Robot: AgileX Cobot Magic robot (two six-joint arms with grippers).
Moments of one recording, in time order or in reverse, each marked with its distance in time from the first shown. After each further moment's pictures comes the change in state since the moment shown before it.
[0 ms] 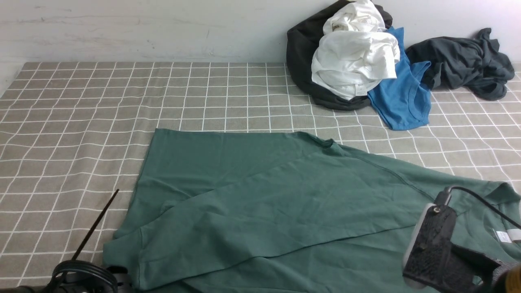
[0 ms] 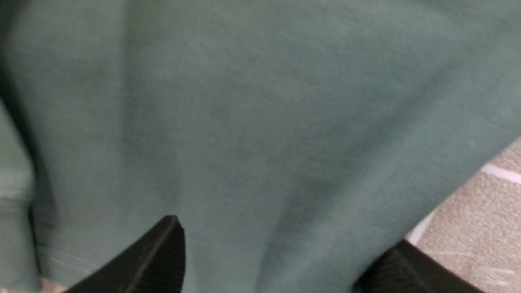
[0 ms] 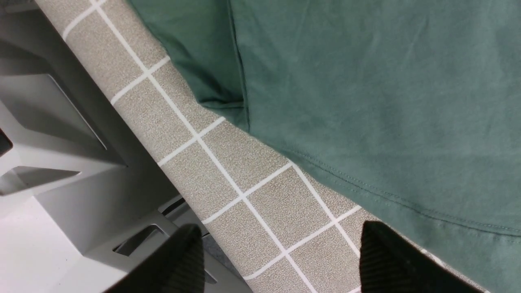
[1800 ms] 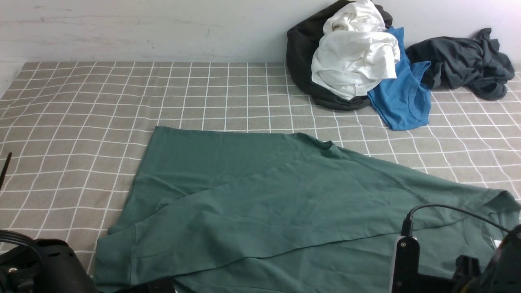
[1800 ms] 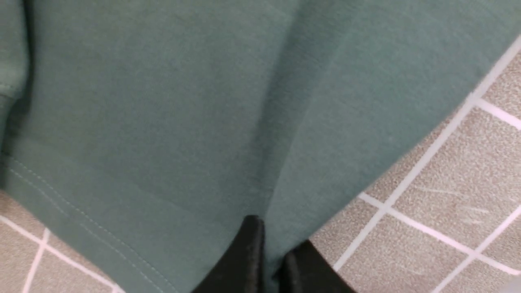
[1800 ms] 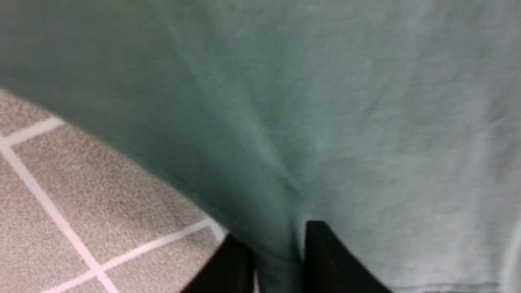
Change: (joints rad) right arm -0.100 0.258 0.261 -0.437 -0.454 -0.080; left arm 0.157 -0.139 0.005 -0.131 0.113 0.042
